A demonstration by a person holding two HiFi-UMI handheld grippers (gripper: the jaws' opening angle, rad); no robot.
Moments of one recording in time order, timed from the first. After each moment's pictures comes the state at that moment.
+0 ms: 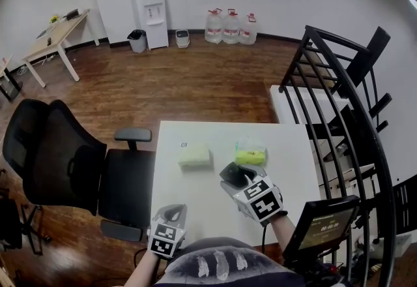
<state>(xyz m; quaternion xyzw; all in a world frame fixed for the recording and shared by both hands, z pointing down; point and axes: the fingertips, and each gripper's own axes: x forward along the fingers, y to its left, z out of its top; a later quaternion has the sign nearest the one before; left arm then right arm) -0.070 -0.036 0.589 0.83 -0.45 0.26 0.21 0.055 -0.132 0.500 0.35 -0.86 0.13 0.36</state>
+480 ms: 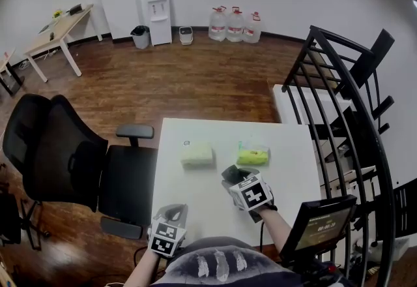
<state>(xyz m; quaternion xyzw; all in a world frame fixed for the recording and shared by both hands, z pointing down) -0.067 -0.031 0.595 0.82 -0.45 0.26 0.22 0.071 -0.146 0.587 0.36 -0.82 0.19 0.41</state>
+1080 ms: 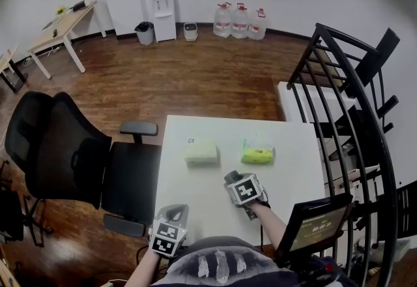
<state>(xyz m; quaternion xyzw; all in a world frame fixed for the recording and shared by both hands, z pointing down) -0.086 -0.029 0.608 0.82 -0.46 0.27 0.23 0.061 -0.145 0.686 0.36 -0.78 0.26 0.45</state>
